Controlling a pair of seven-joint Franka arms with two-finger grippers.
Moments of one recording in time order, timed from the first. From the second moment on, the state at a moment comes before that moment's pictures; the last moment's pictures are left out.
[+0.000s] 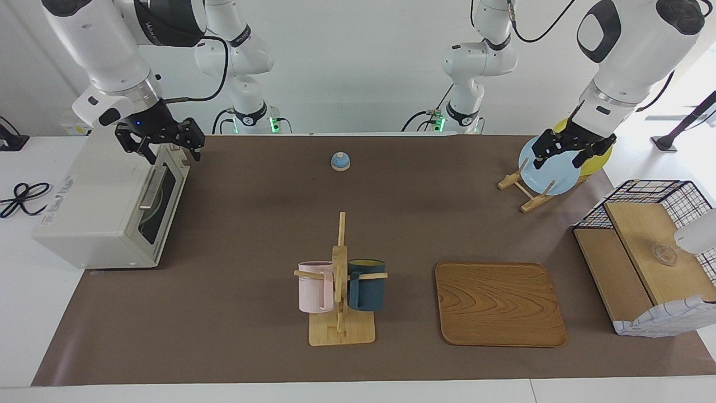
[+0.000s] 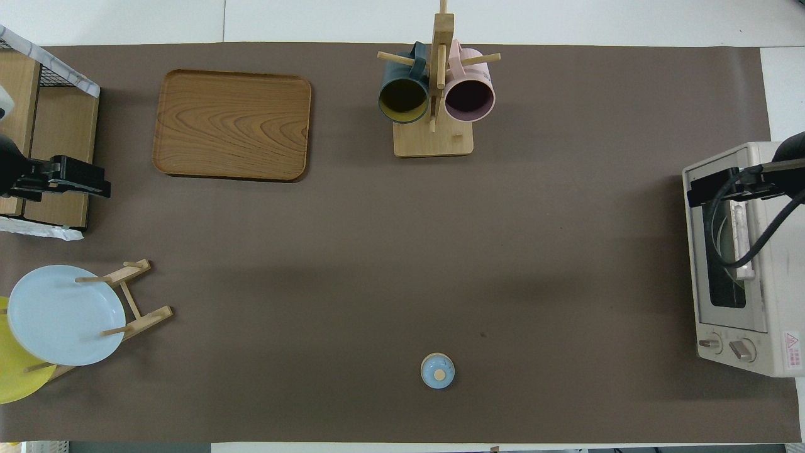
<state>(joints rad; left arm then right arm) -0.03 0.00 -0.02 -1.64 -0.03 1.63 -0.01 0.04 -0.02 -0.06 -1.64 -0.01 1.59 -0.09</state>
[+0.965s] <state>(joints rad) -0.03 0.00 -0.02 -1.64 -0.03 1.63 -0.01 0.04 -0.02 -0.06 -1.66 -0.01 1.59 -0.09</state>
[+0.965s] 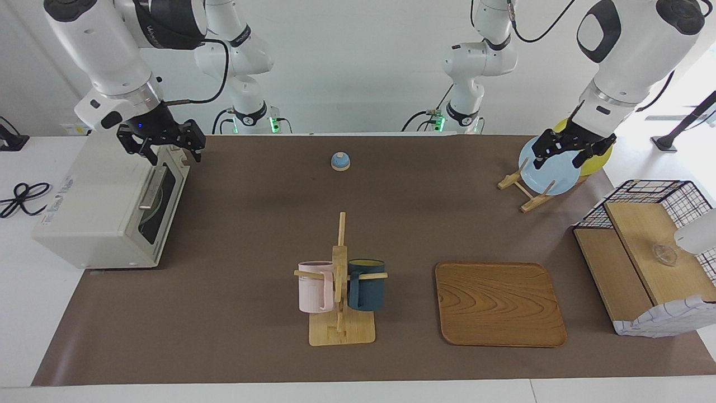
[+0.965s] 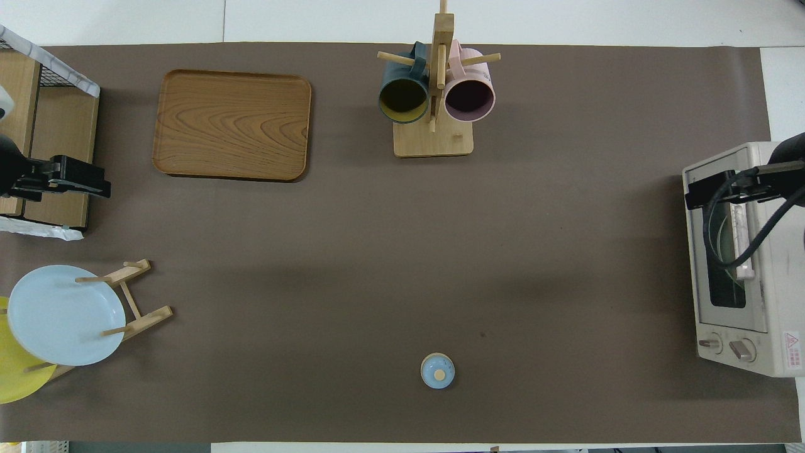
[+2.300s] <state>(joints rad) -0.03 0.00 -0.02 -1.64 -0.03 1.63 -0.01 -0.10 -0.06 -0.07 -1.98 -0.14 1.85 -0.14</state>
